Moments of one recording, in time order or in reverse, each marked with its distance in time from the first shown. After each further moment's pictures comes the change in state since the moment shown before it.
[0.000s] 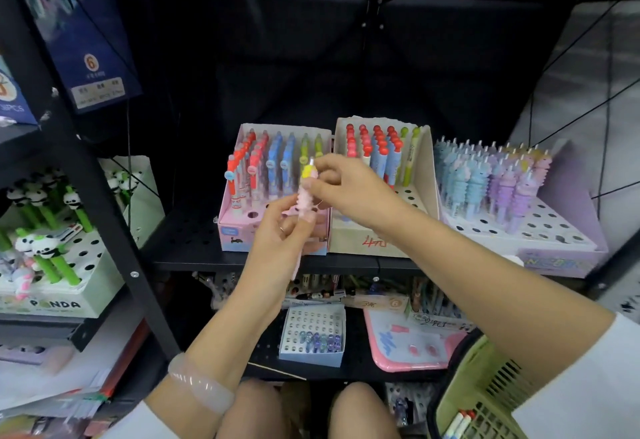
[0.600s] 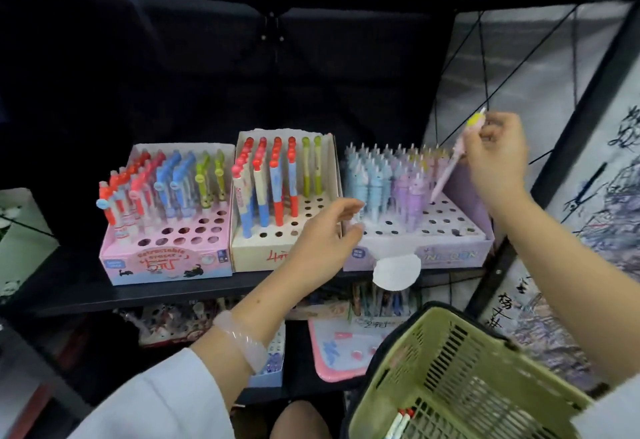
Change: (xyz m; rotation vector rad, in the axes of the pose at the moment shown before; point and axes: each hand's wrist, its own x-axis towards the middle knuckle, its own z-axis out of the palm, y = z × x) left_hand 0.029 -0.024 0.154 0.498 -0.449 0.147; right_hand -0.076 0.129 -0.232 -0.133 1.010 0.006
